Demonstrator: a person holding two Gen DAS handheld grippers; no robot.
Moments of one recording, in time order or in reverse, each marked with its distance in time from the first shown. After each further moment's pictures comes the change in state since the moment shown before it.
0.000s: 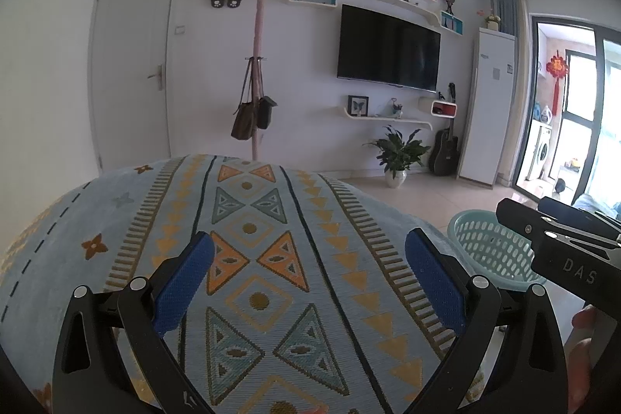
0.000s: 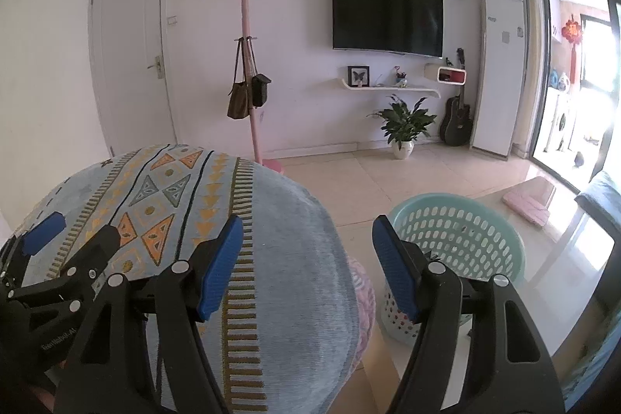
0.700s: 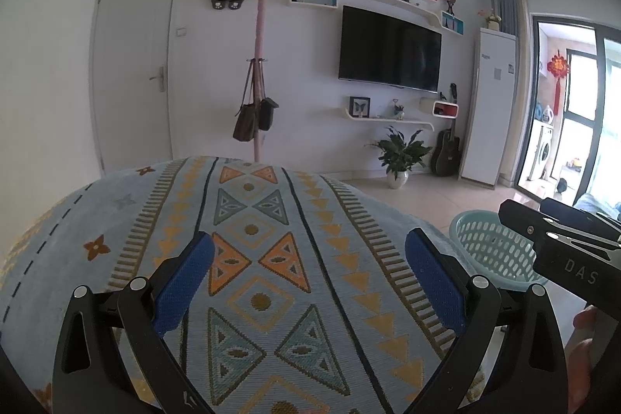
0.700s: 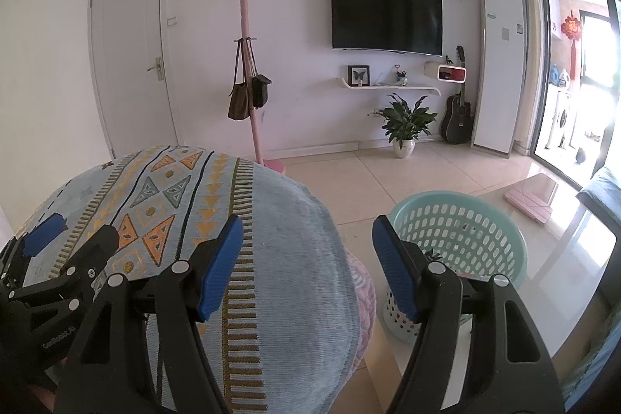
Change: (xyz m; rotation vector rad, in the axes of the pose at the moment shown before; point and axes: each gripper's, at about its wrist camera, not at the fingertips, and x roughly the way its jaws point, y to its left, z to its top) left arm -0.003 0.000 -0.003 0.002 -0.004 0.010; right arm 0.001 -0.003 -0.001 -0.001 -0.001 -0.003
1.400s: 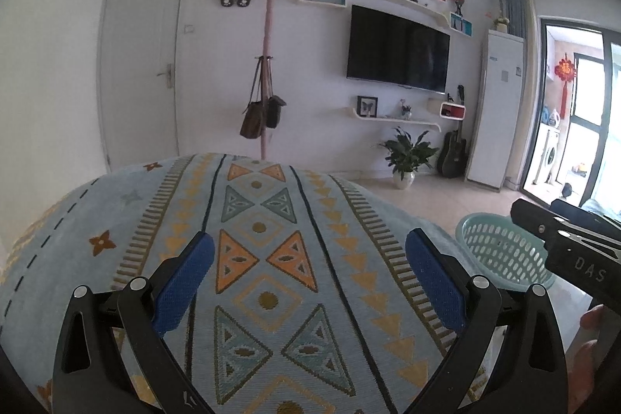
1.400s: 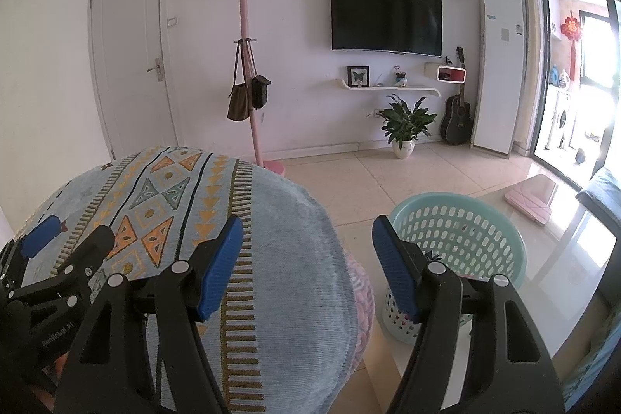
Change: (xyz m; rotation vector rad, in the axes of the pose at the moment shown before) left arm 0.001 0.009 0.004 -0.025 0.014 0.029; right arm 0.000 0.001 0.001 0.002 -0.005 -0.005
